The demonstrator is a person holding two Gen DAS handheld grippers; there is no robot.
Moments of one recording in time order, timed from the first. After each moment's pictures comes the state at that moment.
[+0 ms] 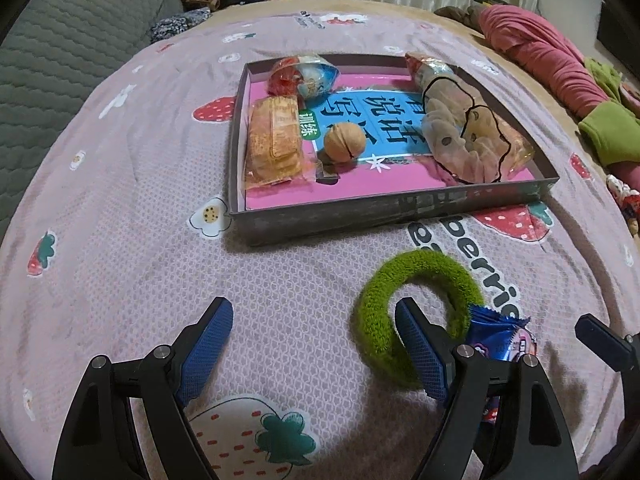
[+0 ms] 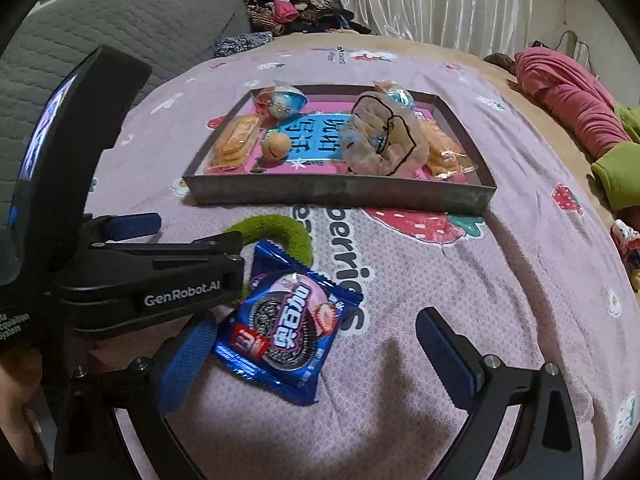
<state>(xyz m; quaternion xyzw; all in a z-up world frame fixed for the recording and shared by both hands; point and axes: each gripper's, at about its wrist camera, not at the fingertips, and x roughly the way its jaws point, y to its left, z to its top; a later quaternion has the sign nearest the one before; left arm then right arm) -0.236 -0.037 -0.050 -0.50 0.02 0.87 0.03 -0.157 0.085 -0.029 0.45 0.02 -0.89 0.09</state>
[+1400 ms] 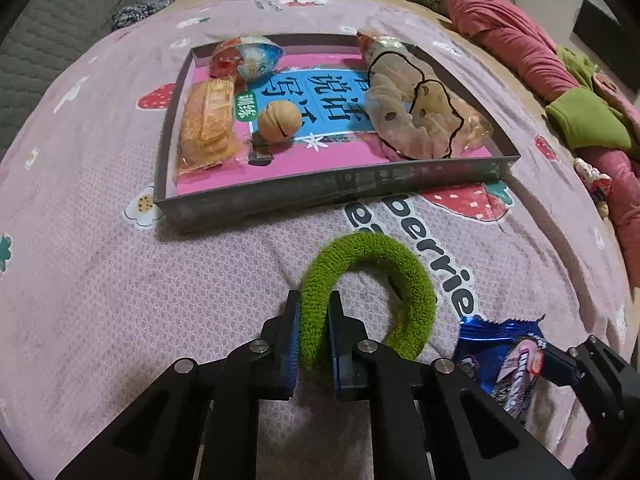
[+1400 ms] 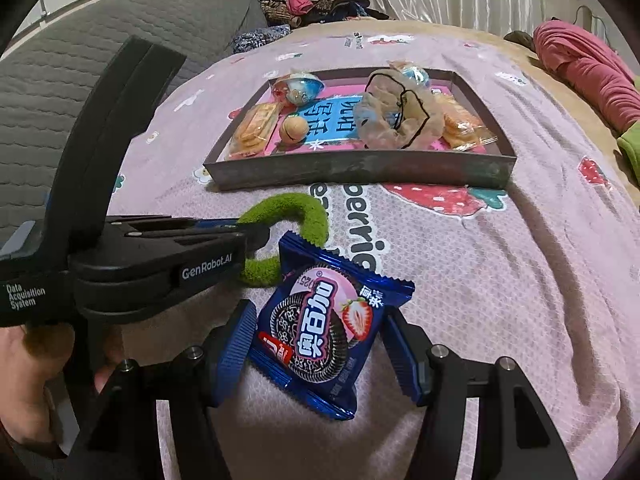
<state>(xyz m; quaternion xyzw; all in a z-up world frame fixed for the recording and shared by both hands) -0.236 -0.012 -0.057 -0.52 0.01 0.85 0.10 -0.145 0.101 -0.033 0.47 -0.03 -0.87 0.15</state>
